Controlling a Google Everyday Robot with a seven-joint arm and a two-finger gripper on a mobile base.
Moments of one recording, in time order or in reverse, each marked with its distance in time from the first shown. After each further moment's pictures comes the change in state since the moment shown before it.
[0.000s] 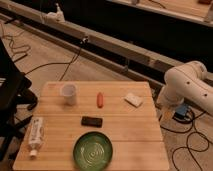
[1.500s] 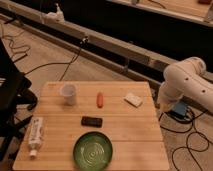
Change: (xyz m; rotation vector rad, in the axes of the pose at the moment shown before) arm -0.009 -0.044 -0.006 0.061 -0.012 -0.012
